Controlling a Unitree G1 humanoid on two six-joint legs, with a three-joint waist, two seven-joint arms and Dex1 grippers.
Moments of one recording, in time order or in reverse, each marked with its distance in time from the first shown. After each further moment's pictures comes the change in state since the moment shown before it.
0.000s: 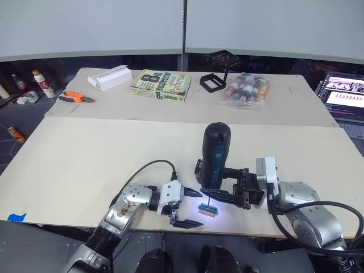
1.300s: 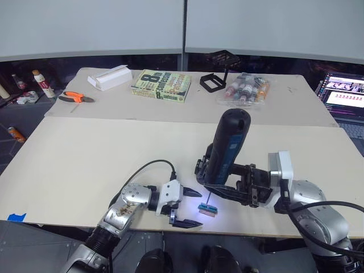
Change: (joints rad) left arm 0.000 0.007 0.002 0.000 -0.011 0.000 0.000; right arm 0.002 -0.014 -0.038 -0.040 0.107 0.023 -0.008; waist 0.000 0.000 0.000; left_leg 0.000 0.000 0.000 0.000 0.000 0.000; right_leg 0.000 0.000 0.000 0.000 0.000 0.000
